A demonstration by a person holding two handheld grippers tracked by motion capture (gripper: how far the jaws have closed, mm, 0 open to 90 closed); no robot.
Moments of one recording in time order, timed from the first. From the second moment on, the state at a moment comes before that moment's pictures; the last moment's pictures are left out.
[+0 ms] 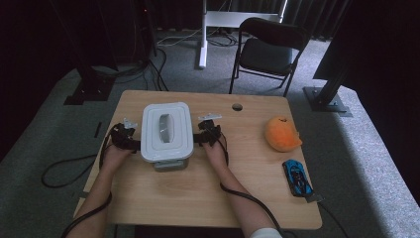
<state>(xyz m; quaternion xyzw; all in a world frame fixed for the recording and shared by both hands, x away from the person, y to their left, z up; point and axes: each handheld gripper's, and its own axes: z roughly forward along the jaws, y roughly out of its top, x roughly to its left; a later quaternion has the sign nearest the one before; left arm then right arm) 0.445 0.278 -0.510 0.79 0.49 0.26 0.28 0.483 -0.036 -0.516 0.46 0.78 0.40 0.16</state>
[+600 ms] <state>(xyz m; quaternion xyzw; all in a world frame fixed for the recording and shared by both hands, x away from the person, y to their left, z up) 0.443 0.255 -0.507 0.79 0.48 0.26 0.27 0.478 -0.056 -0.509 0.44 0.79 0.40 0.17</state>
